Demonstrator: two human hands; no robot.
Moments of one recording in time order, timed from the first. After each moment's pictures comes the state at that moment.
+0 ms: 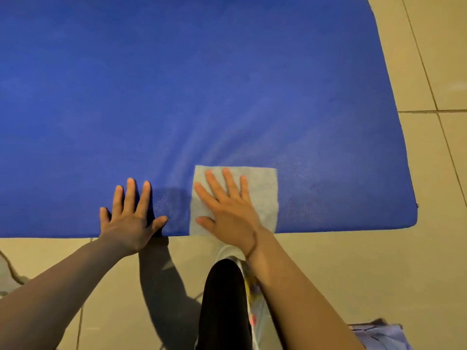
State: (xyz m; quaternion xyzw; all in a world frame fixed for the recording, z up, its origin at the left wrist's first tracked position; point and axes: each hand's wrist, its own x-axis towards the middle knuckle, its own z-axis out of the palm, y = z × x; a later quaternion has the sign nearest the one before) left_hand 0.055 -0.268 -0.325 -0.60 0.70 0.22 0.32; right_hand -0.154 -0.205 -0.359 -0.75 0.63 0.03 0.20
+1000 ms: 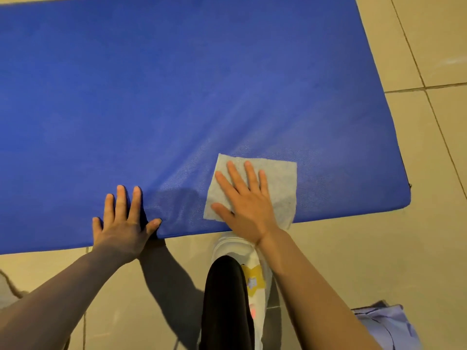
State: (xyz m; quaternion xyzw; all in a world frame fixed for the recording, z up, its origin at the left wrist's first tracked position) left_hand 0.058 -0.258 -0.334 -0.63 0.71 0.17 0.26; right_hand -0.191 -0.183 -0.373 -0.69 0.71 -0.05 0.15
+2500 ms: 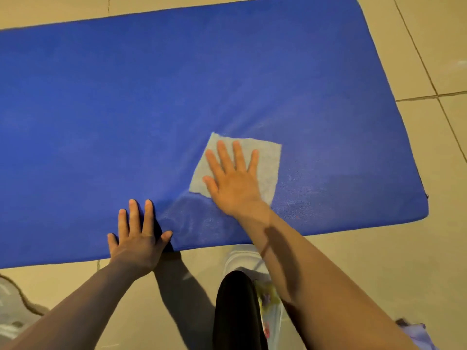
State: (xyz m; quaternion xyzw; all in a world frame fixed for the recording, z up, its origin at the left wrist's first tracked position) left_hand 0.047 -0.259 -0.326 -0.63 0.69 0.21 0.29; right_hand -0.168 -0.267 -0.366 -0.65 0.74 -0.01 0.15
